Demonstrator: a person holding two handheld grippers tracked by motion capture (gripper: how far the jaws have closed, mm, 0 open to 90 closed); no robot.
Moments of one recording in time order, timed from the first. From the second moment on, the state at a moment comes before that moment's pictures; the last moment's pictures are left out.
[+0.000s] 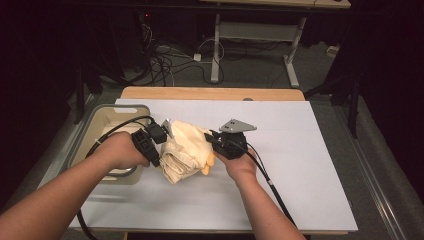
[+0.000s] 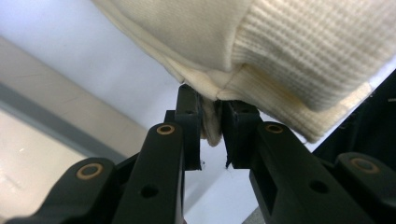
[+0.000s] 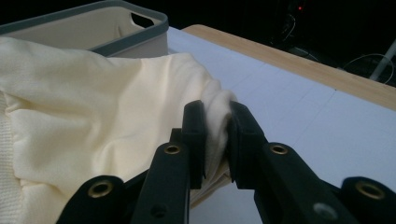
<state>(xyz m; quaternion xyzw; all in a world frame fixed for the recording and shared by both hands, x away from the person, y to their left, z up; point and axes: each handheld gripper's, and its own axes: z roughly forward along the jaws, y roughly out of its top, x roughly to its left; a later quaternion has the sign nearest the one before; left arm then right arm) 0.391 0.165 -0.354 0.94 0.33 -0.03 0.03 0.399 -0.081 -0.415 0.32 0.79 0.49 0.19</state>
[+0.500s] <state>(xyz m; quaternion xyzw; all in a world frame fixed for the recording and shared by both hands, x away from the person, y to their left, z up) 0.391 0.185 -0.323 0.94 0.34 -0.02 0.02 0.405 -0.059 -0.384 0.31 0.79 0.50 0.20</state>
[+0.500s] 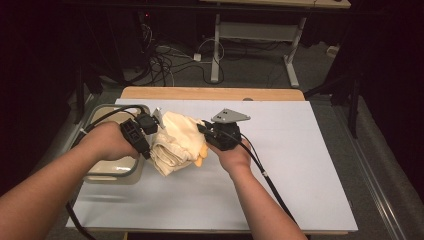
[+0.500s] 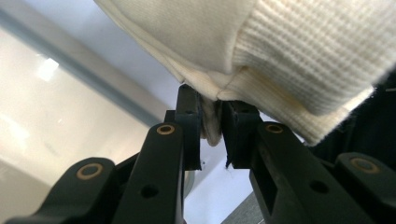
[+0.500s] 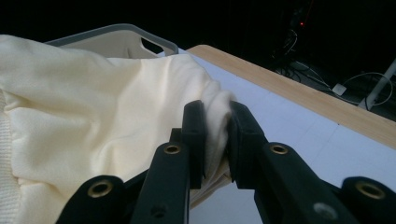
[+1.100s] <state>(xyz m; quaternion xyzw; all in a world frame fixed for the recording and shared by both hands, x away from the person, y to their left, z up) 0.390 0.234 -0.319 0.92 0.38 -0.01 0.01 0.417 -0.006 -0.377 0.27 0.79 0.51 0.19</state>
